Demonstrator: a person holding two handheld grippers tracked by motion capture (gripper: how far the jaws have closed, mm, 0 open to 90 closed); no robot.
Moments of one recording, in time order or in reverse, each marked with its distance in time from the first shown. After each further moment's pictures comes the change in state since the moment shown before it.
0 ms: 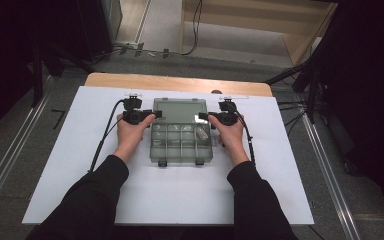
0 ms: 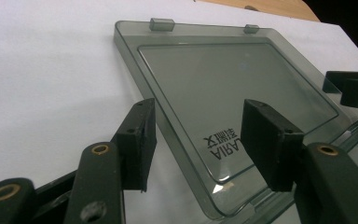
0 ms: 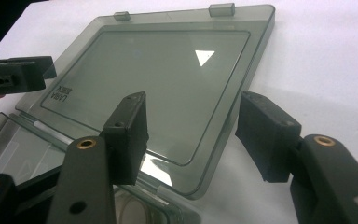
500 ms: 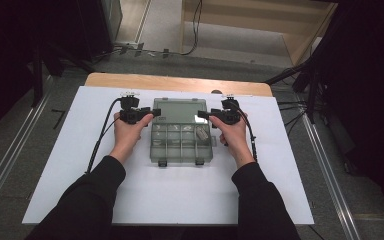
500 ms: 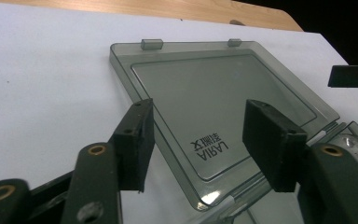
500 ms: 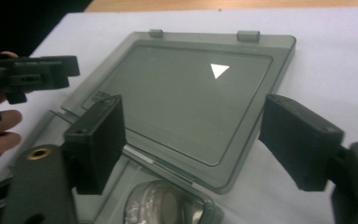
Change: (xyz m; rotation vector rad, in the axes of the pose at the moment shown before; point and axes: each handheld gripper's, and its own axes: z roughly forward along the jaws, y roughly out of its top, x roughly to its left) left arm -0.003 0.002 -0.015 -0.050 -0.011 0.044; right arm 0.010 0.005 -0.020 -0.041 0.060 -0.061
